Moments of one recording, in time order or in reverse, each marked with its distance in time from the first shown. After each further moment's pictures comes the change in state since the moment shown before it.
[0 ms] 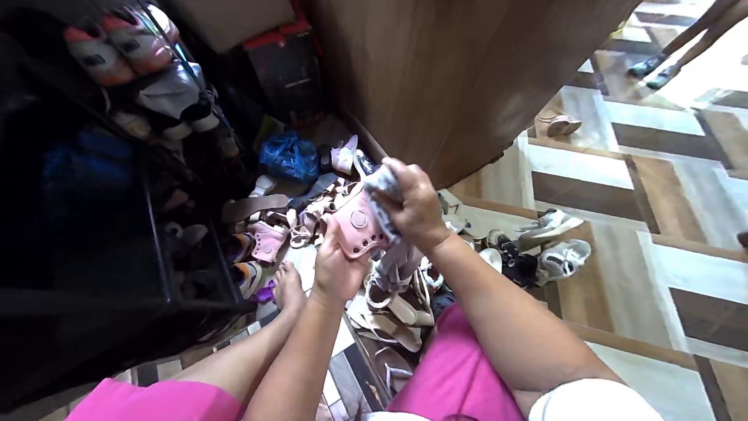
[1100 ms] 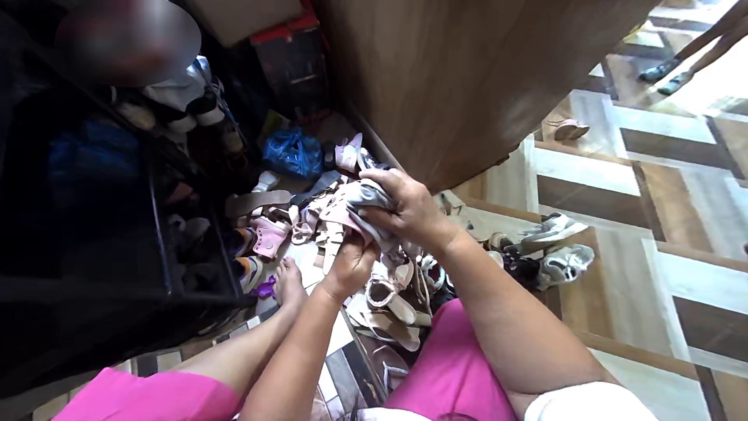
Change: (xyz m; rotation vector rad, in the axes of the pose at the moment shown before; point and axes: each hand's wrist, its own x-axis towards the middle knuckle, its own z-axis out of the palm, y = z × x) left_hand 0.017 -0.025 -0.053 1.131 -0.312 0.494; right_hand 0.017 -0.017 -0.012 0.252 -0.236 -0.024
